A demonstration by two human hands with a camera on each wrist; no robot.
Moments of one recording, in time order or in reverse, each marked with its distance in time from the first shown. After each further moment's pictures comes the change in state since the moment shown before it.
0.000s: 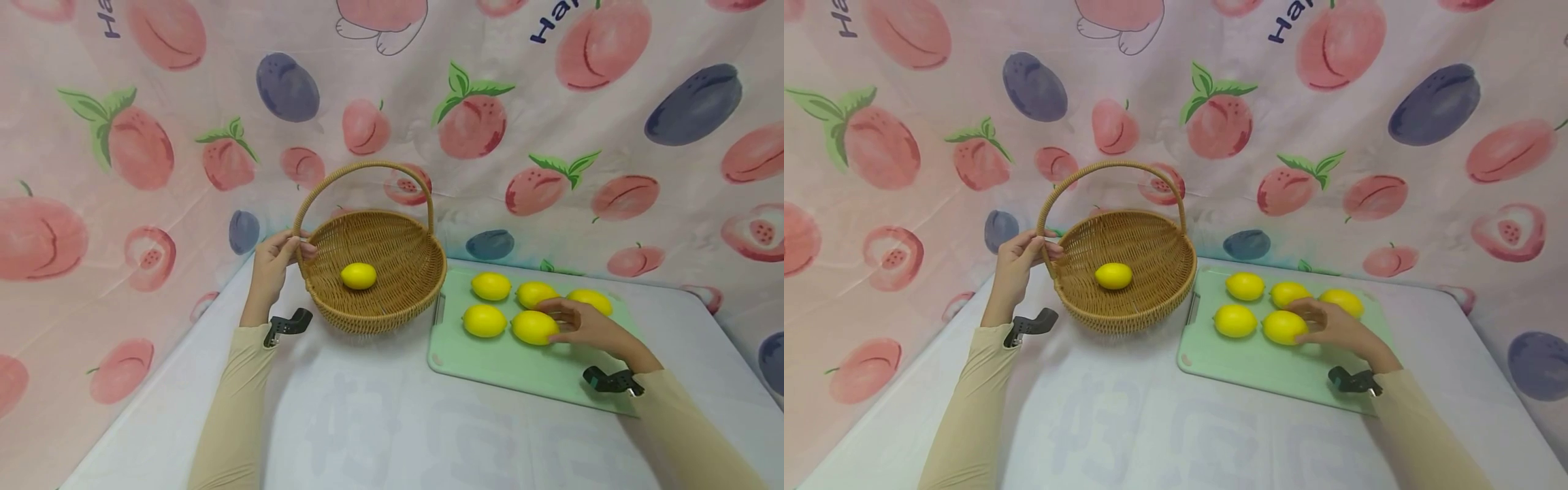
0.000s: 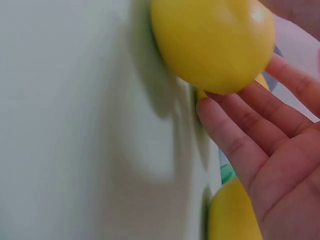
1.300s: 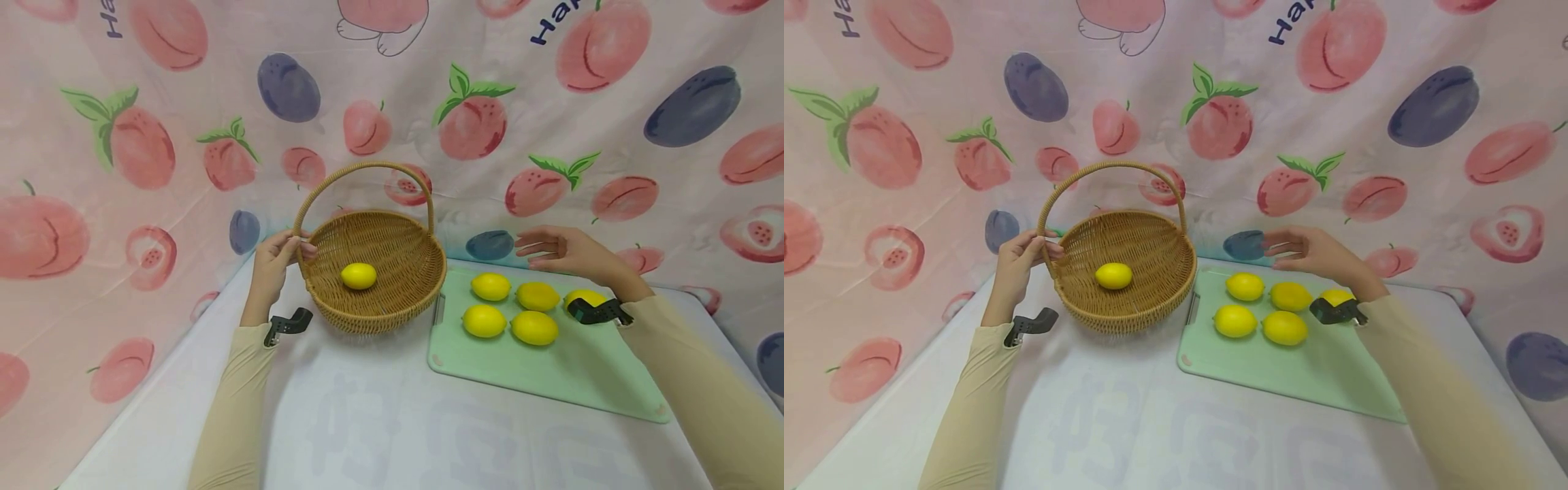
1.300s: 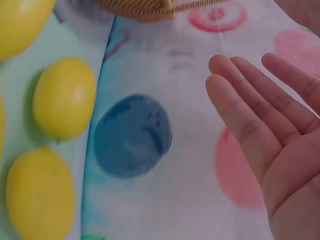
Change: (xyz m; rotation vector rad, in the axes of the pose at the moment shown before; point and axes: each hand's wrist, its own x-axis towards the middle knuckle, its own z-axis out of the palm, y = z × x) left_hand 0.000 -0.001 -0.001 0.007 0.002 -0.003; right_hand 0.065 -0.093 -0.064 0.002 -0.006 -0.126
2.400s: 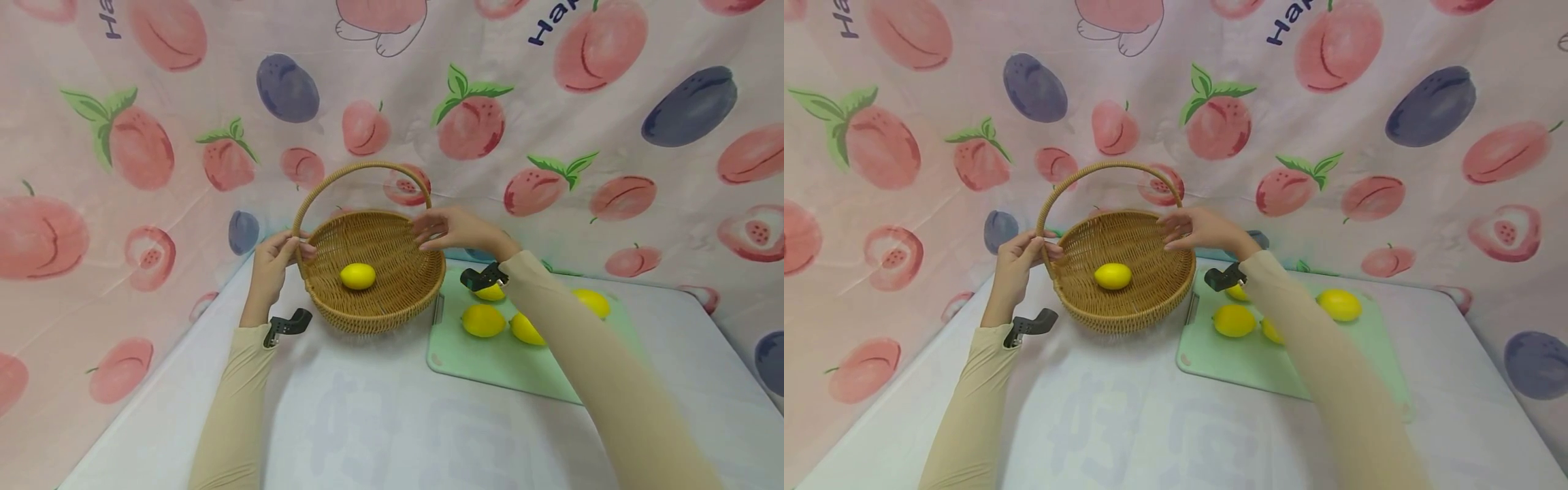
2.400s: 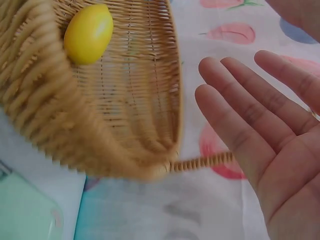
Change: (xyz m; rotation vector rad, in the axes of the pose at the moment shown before) left_hand -0.002 0.001 0.001 0.006 -0.001 0.001; right_hand 0.134 -0.069 0.072 0.055 -0.191 -0.054
